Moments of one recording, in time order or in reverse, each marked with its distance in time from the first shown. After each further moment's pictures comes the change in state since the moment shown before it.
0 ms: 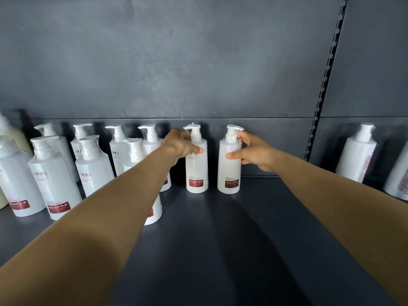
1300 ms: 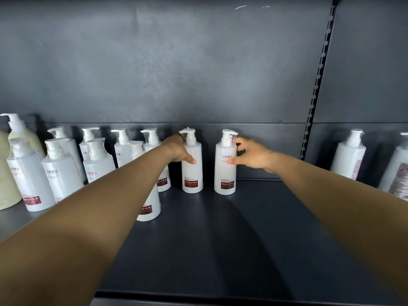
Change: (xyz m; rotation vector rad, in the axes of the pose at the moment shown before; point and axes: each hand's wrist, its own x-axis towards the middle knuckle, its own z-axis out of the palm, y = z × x) left_hand -0.023 0.016 -0.012 0.529 -0.077 -0.014; right_hand -0.023 -0.010 -0.015 -0.336 -0.045 -0.036
